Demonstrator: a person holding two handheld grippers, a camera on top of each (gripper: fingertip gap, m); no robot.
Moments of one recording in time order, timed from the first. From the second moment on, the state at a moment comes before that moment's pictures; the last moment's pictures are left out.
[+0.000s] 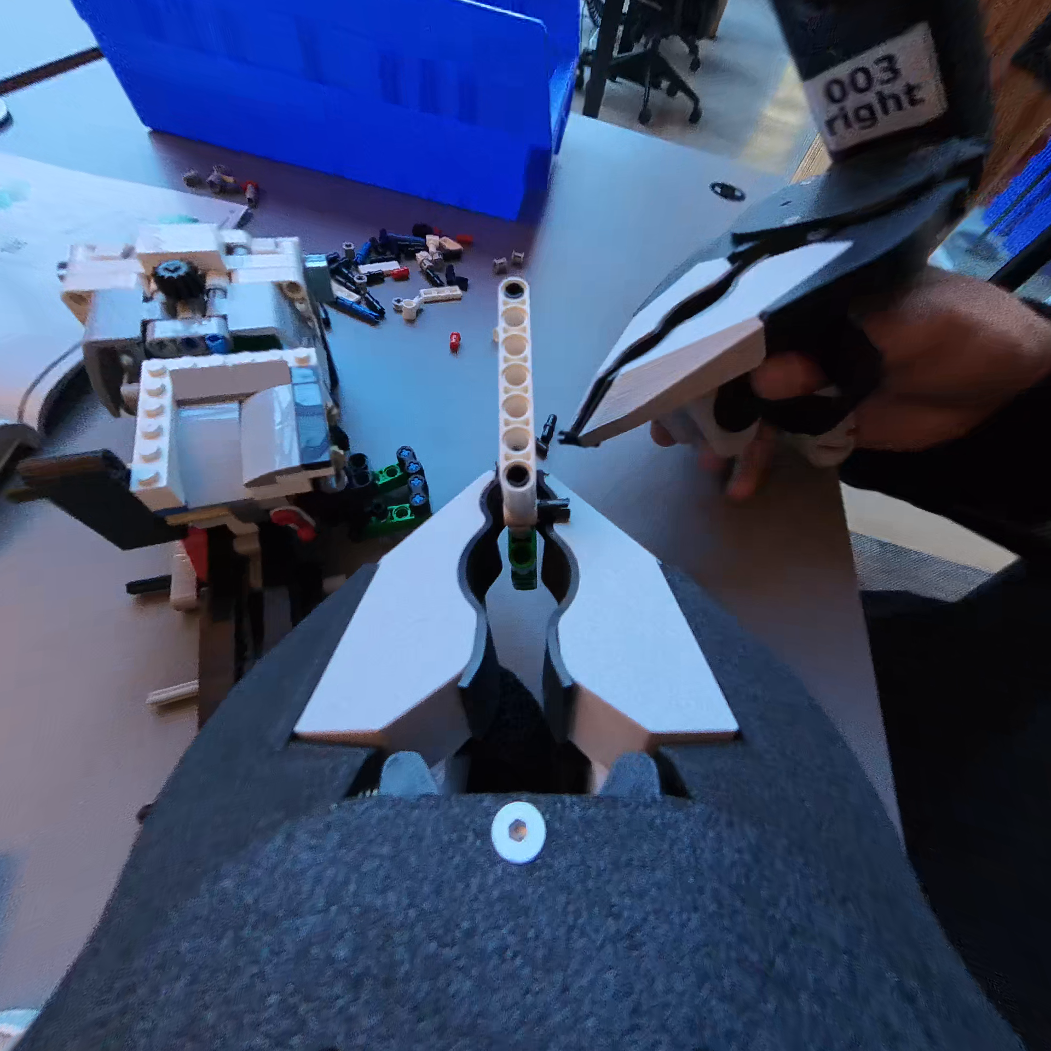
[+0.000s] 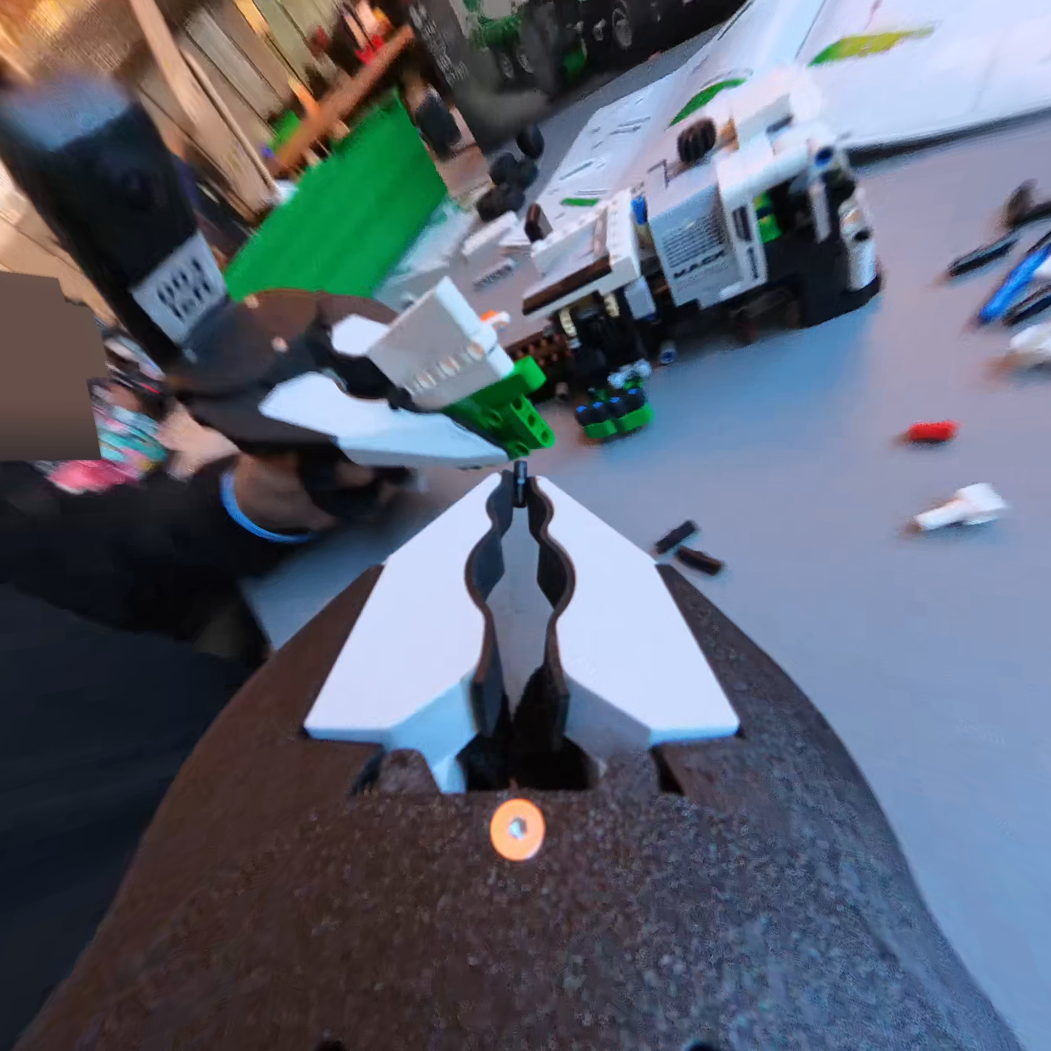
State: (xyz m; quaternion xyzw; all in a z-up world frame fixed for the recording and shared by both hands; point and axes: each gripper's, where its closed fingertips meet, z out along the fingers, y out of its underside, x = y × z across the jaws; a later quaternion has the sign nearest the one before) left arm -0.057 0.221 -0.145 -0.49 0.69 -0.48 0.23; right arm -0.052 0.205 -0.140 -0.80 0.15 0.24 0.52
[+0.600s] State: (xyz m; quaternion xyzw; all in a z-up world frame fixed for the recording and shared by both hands) left arm -0.056 0.209 -0.135 -0.45 0.70 -0.46 0.31; right arm -0.054 0.209 -0.142 -0.77 0.20 0.28 0.53
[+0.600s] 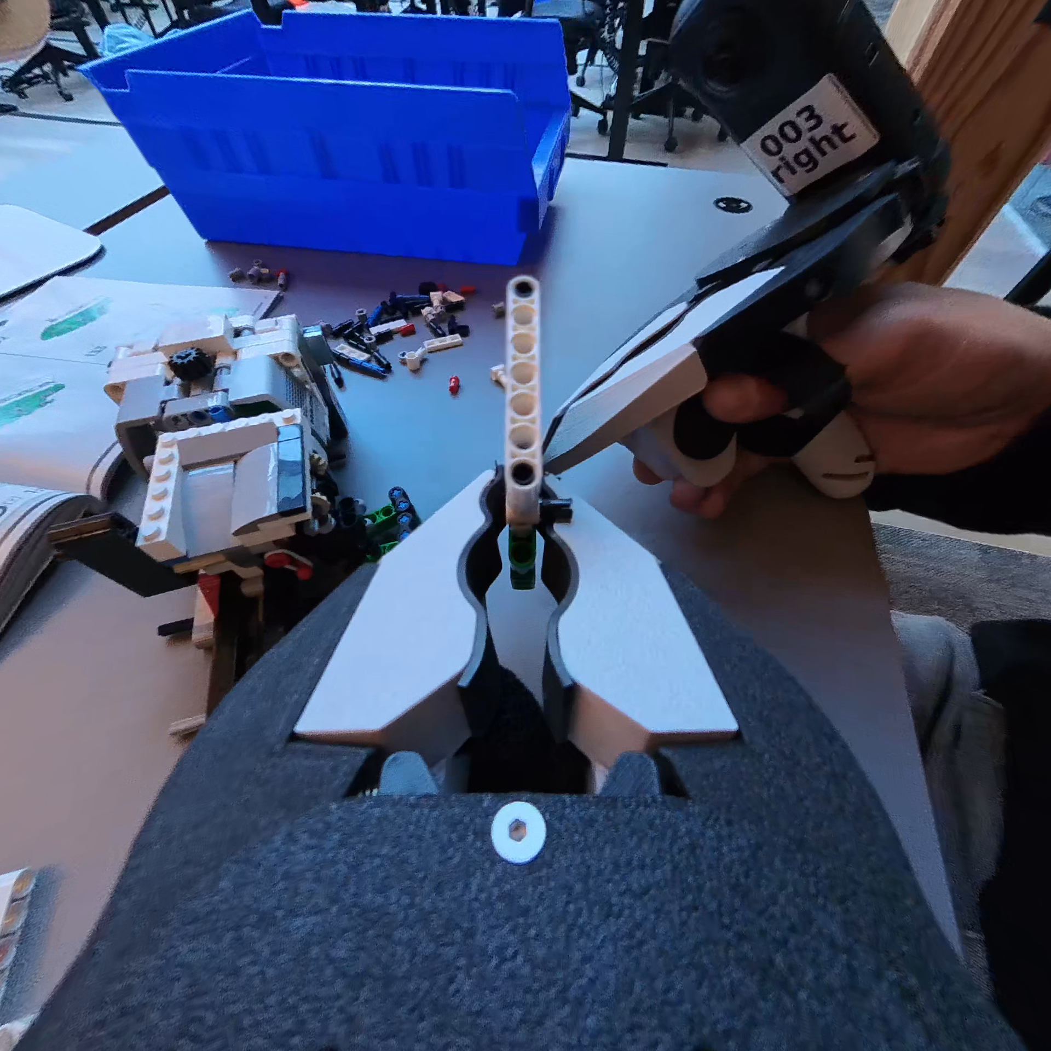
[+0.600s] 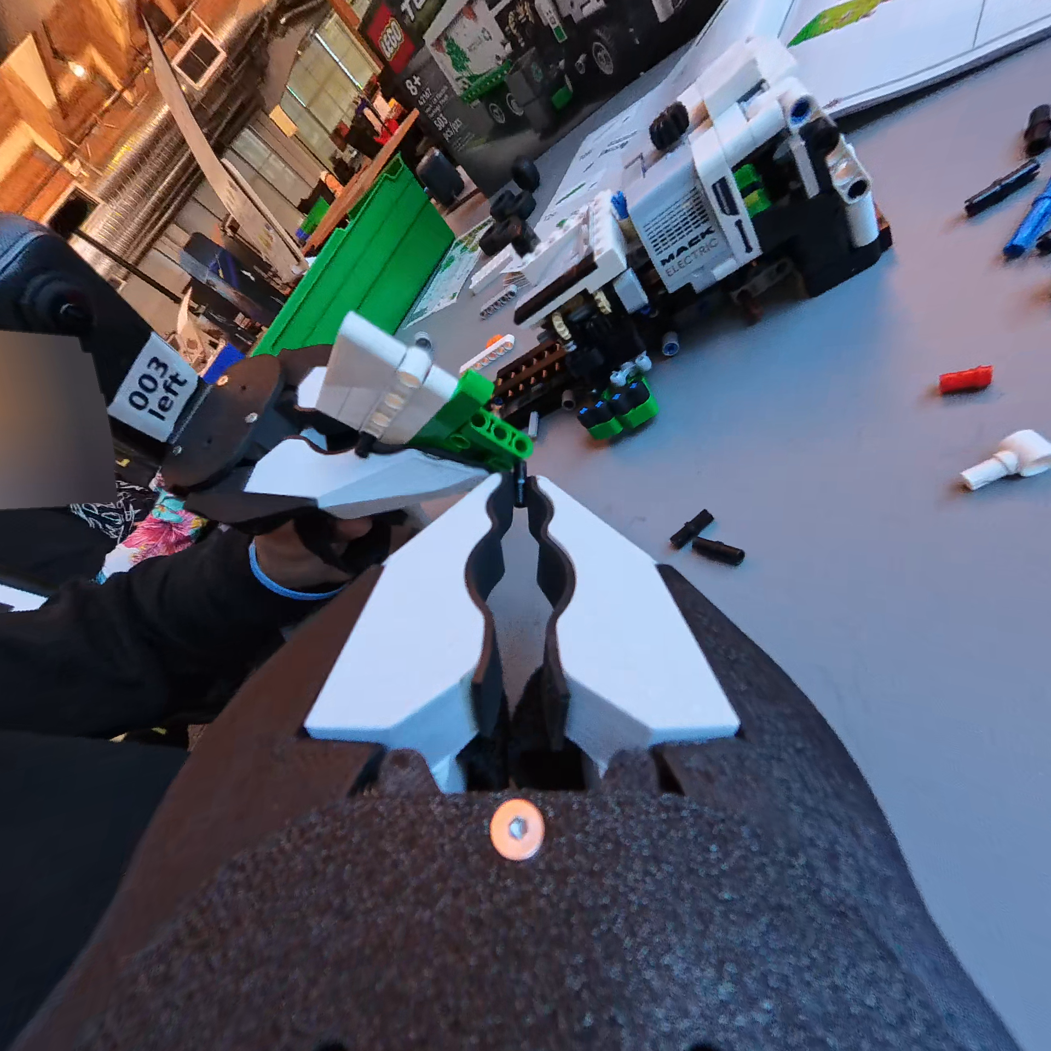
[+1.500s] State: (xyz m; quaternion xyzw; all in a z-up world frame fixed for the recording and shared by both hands) left arm -0.054 0.224 -0.150 -0.47 0.72 -0.41 0.32; right arm -0.100 0.164 -0.190 -0.92 -0.13 0.08 0.37
